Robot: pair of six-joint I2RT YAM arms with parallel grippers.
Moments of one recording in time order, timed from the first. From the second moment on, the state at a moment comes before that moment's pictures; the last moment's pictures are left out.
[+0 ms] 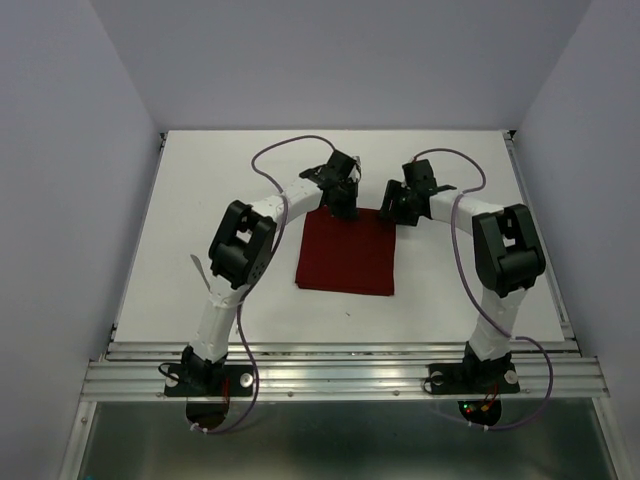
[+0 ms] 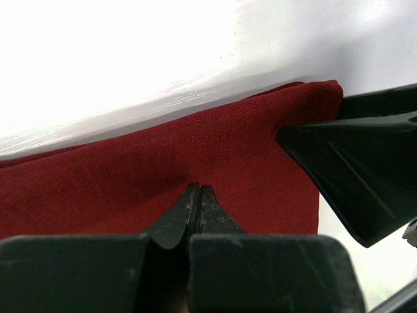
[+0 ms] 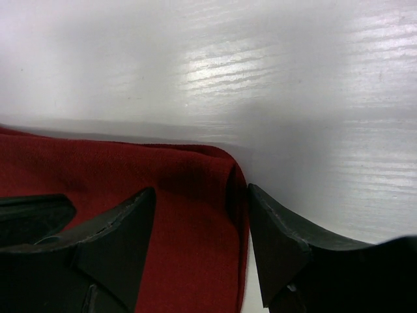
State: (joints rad) left arm -0.64 2.24 1.82 -0.51 0.14 -0.51; right arm 0.27 1.93 1.26 -0.24 -0.08 0.52
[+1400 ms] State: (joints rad) left arm -0.57 2.41 1.92 -0.36 0.35 -0.58; right arm 0.28 2.02 1.35 -0.21 -0.10 0.50
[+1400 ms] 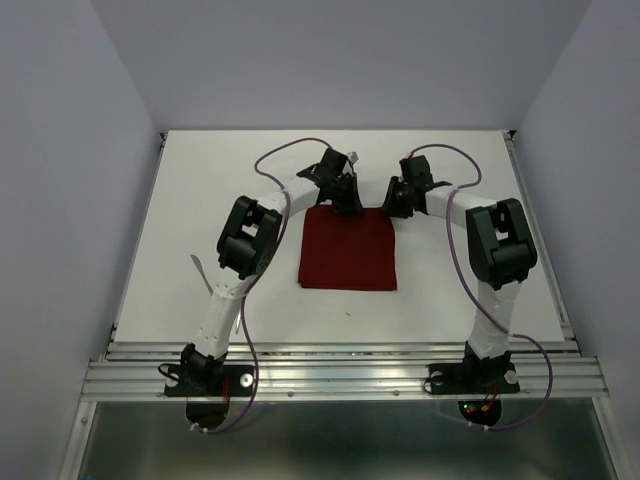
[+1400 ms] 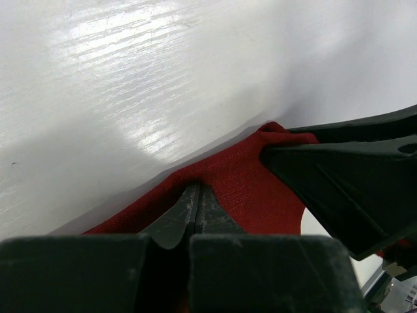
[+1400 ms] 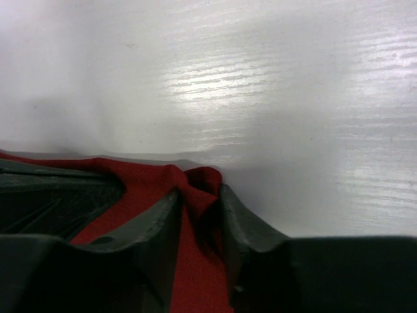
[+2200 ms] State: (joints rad) left arm -0.57 2.39 1.86 -0.29 0.36 -0.58; right arm 0.39 1.94 1.34 -0.23 -0.06 0.56
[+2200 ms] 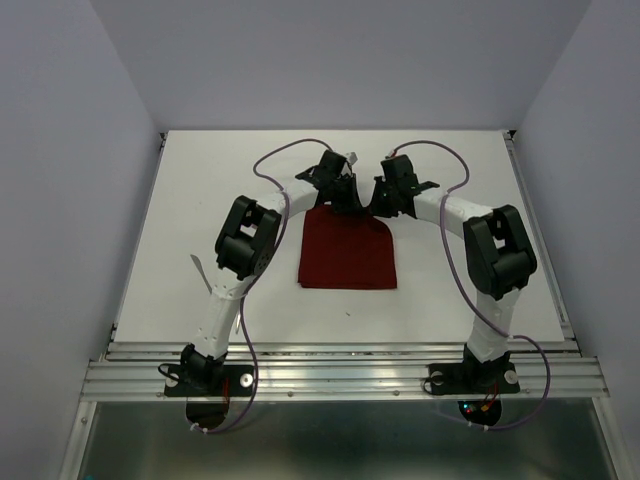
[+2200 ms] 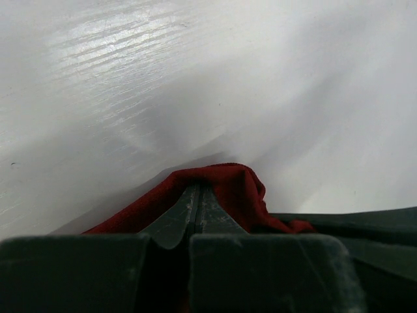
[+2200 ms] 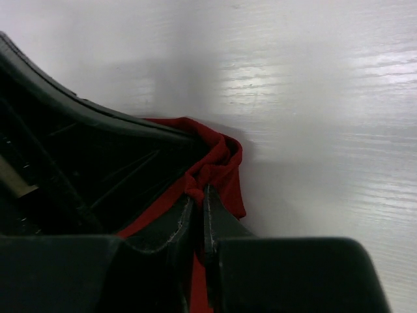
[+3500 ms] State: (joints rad) left arm -0.56 2.37 1.81 -0.24 0.35 -0.60; right arm 0.43 1.84 1.28 -0.30 0.18 0.66
